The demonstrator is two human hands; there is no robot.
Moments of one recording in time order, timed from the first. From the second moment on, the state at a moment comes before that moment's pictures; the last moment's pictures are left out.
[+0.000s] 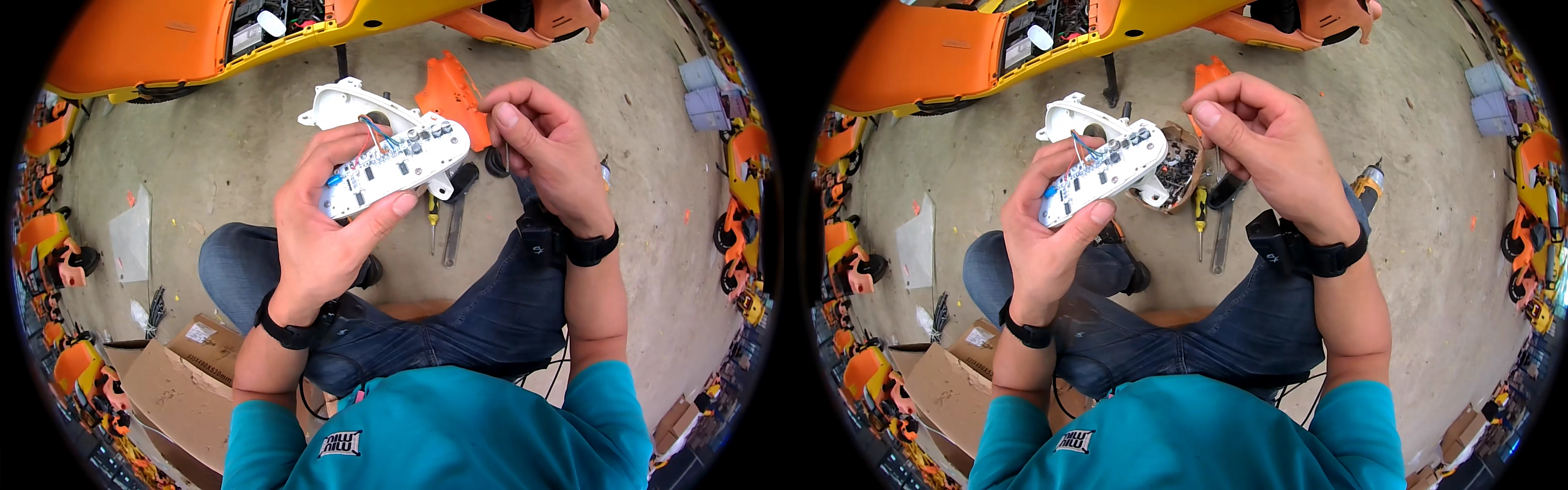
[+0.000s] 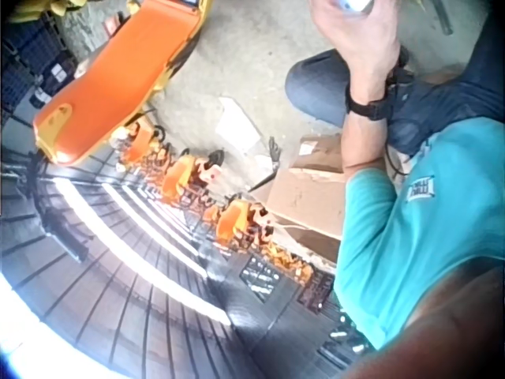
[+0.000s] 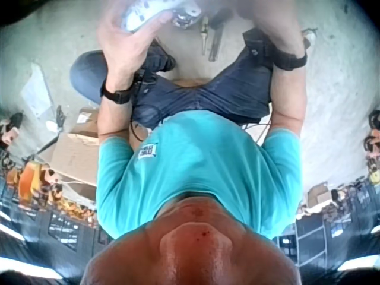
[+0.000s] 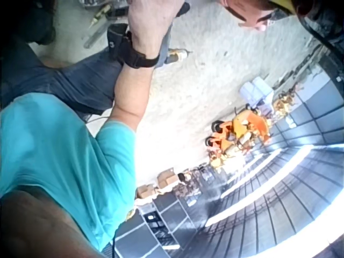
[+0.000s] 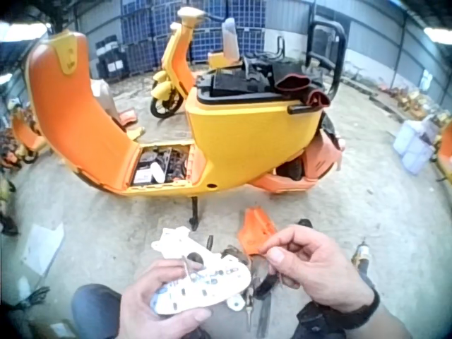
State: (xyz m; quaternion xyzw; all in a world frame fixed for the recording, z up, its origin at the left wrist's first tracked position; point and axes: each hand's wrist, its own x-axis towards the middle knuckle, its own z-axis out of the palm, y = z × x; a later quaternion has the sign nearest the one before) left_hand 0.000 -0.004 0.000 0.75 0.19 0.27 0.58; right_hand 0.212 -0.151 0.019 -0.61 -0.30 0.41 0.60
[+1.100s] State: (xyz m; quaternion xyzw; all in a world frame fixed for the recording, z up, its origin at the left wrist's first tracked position) left_hand -0.001 -0.007 -0.001 0.85 0.12 0.35 0.37; right_hand 0.190 -0.147 0.033 -0.54 -0.40 0.24 0.70
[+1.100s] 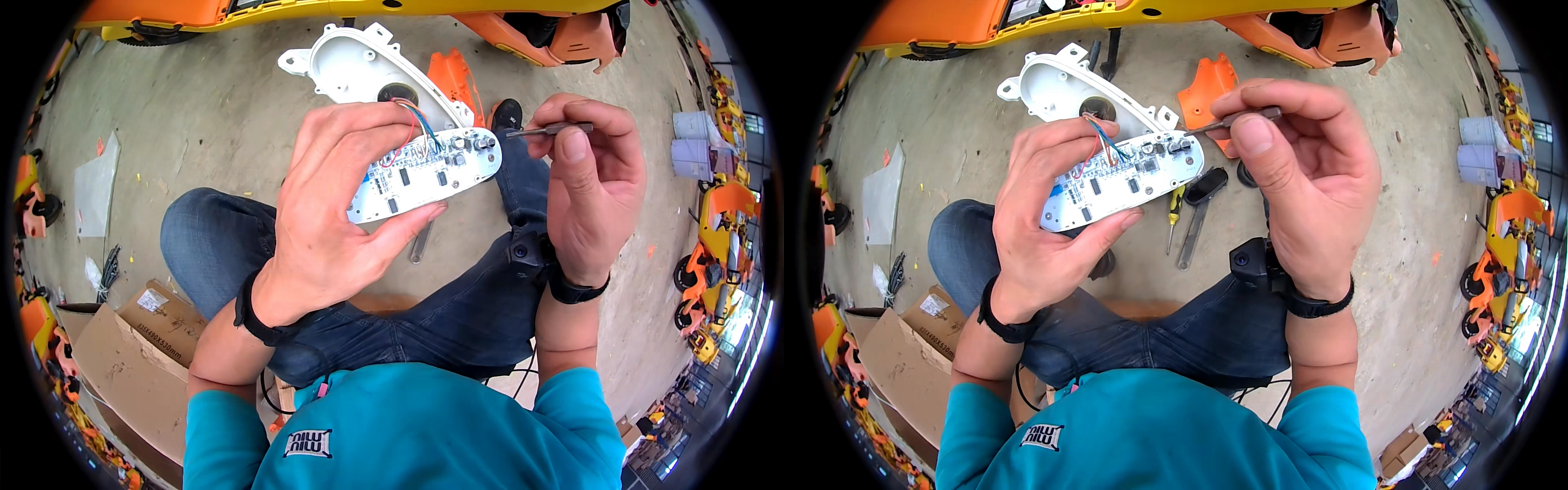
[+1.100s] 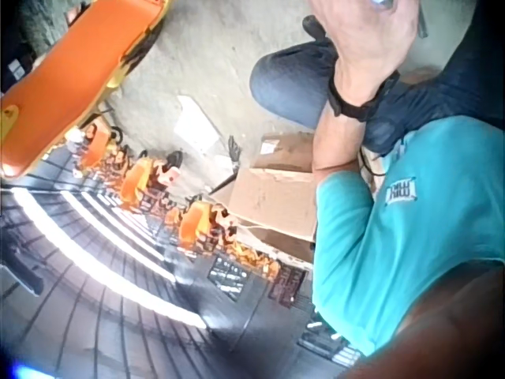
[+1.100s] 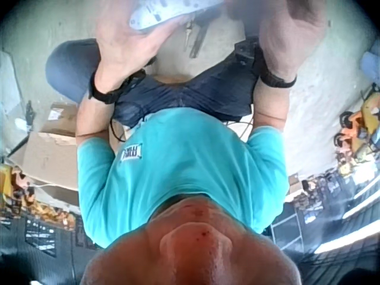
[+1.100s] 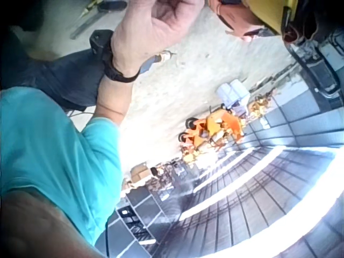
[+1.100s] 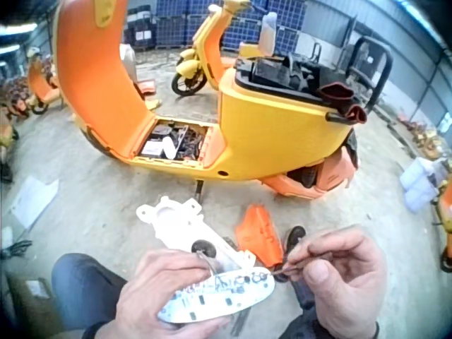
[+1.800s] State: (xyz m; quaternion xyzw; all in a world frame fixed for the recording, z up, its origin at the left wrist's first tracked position) left_hand -0.001 -0.005 0.001 0.85 0.14 0.36 0.35; right_hand 0.175 -0.146 0.030 -0.57 -0.48 0.24 0.63
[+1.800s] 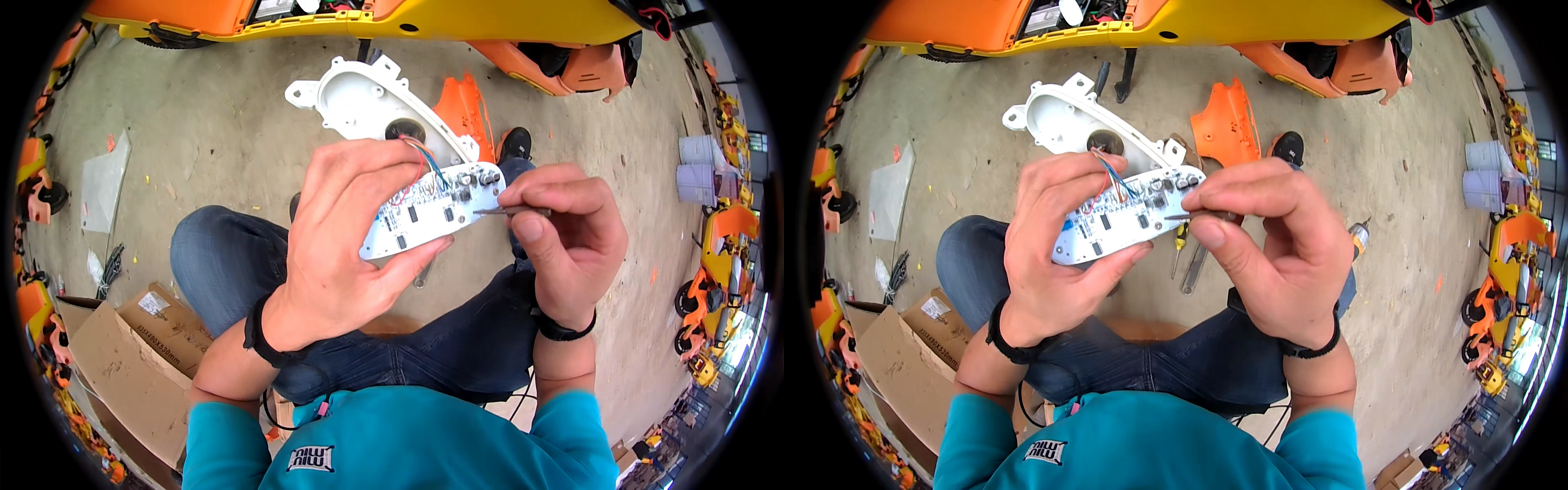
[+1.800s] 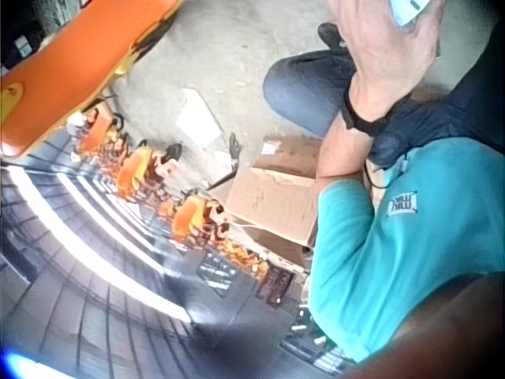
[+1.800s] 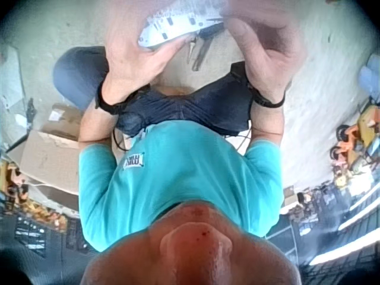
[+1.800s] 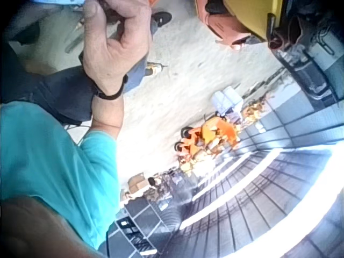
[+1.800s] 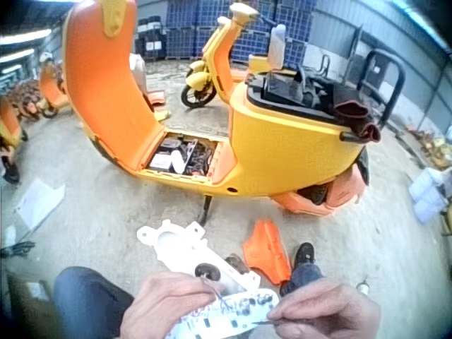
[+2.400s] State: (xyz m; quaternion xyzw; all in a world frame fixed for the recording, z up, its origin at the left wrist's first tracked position) left_hand 0.000 -0.007 0.001 0.84 0.14 0.37 0.37; right_hand 0.167 -0.145 0.026 -0.56 -0.49 0.23 0.62
